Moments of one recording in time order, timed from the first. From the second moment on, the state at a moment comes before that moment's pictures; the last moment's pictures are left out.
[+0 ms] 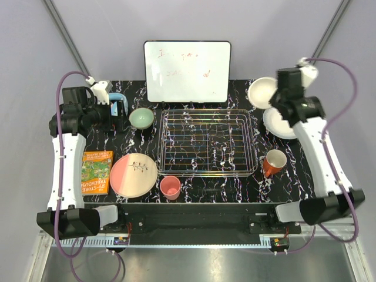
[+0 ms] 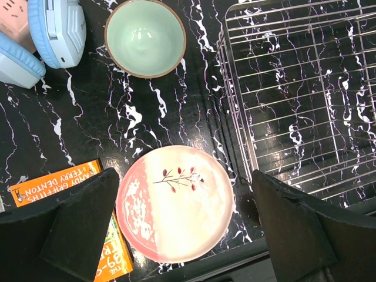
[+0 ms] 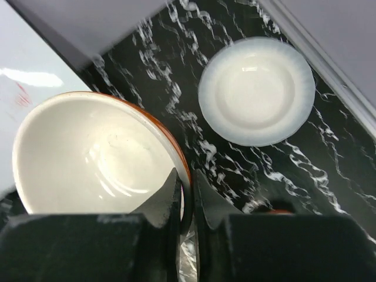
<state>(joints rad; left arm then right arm) 0.12 1.22 1.45 -1.00 0.41 0.11 0.14 1.31 1.62 -0.85 0.46 0.61</state>
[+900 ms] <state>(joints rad) 0.15 1.19 1.34 -0.96 0.40 0.11 0.60 1.82 1.64 -1.05 1.10 0.34</state>
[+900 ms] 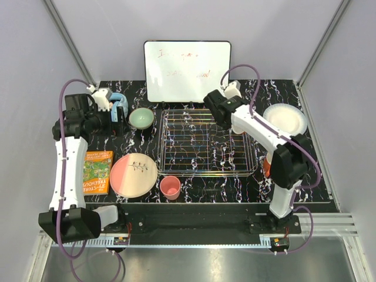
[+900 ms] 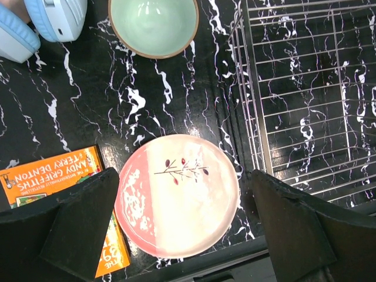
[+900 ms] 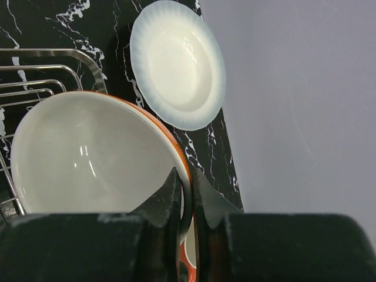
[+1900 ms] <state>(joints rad) 0.17 1.15 1.25 -0.92 0.40 0.11 0.64 2.09 1.69 -1.06 1.17 0.36</state>
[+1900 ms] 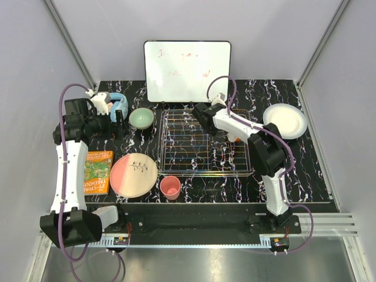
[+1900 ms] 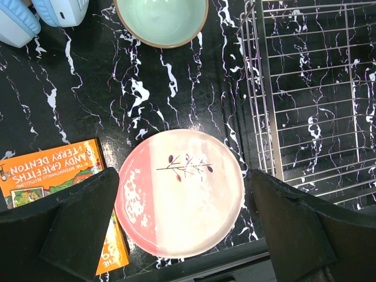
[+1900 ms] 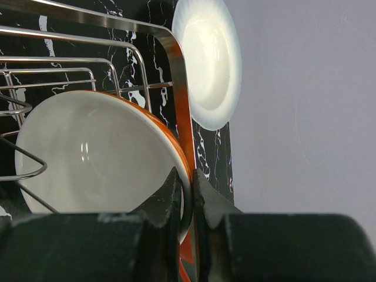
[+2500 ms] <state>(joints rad) 0.18 1.16 1.25 -0.91 0.40 0.10 0.68 2.10 1.64 -1.06 1.19 0.42</state>
